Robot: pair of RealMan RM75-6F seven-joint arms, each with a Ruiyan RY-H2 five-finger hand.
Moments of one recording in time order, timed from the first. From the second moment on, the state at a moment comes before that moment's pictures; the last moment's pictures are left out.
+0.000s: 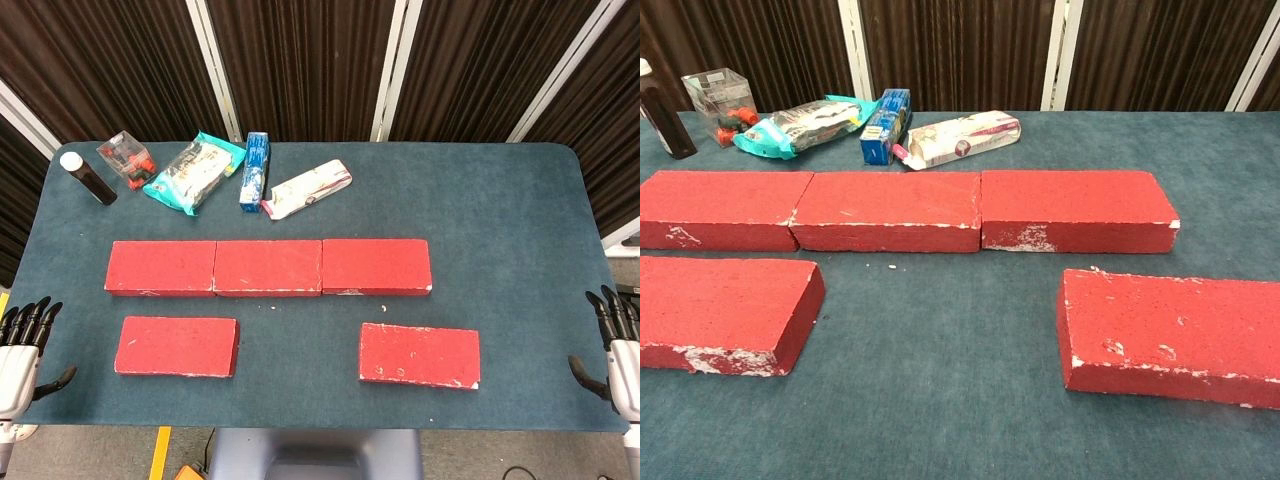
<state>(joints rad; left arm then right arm) -0.06 -1.13 -0.03 -1.58 1.52 1.52 0.12 -0.03 -0.97 0.05 -1.86 -1.45 1.54 -0.06</state>
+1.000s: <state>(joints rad) -0.15 -0.85 0.06 -1.88 1.54 1.25 0.15 -0.01 -0.94 0.05 -1.86 -1.43 1.47 -0.03</state>
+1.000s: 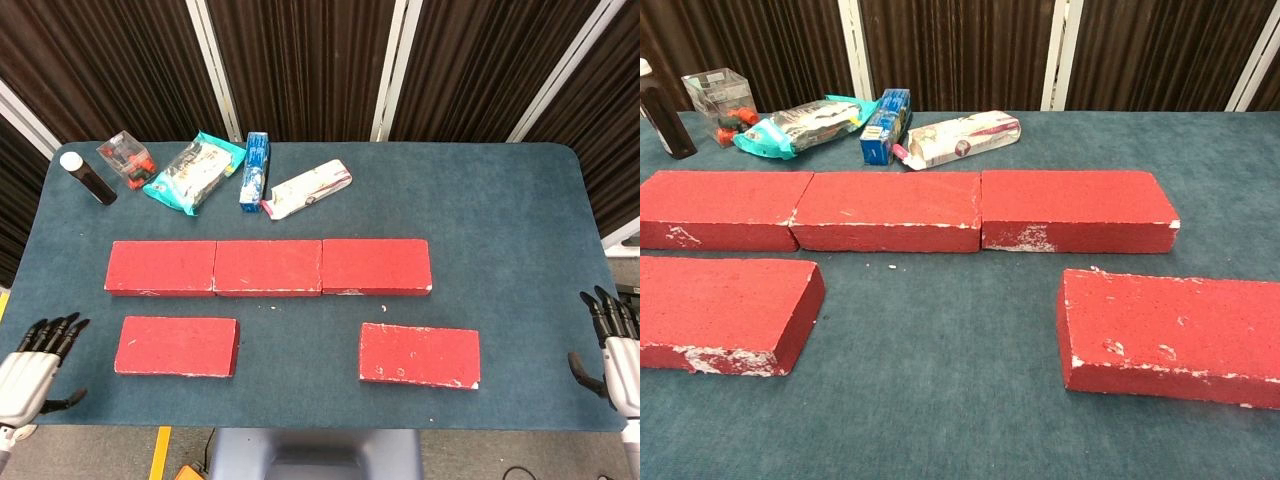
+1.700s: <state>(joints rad) -0.51 -0.82 0.02 -2.21 0.99 0.87 0.59 0.02 -0.96 0.05 -1.87 -1.39 1.43 -0.09</state>
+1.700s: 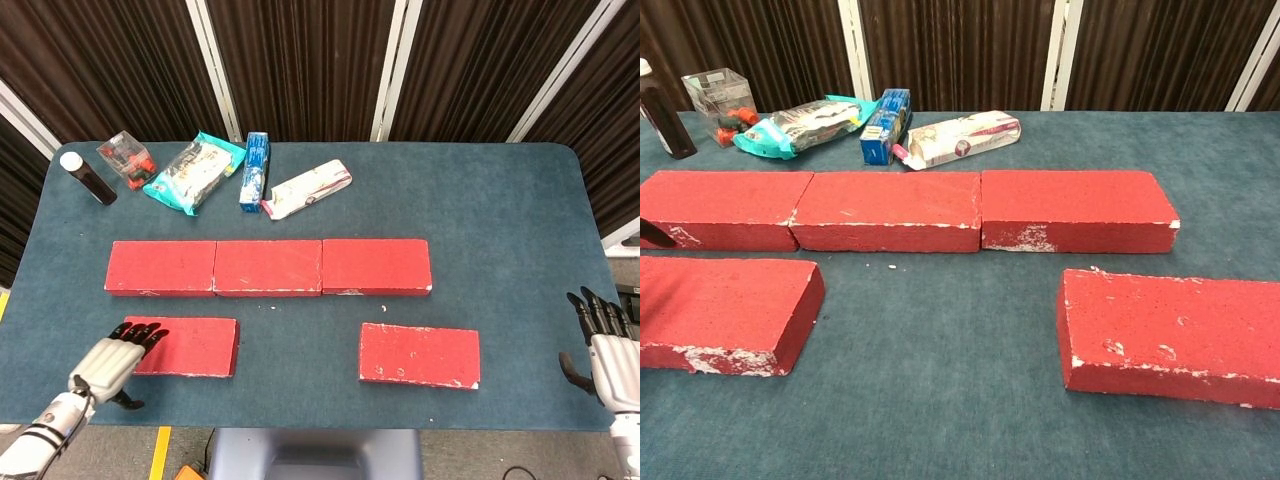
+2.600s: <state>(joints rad) -0.78 -1.12 -0.01 -2.20 0.42 1.17 0.84 0.03 -0.95 0.04 -1.88 -1.39 1.40 -0.09</state>
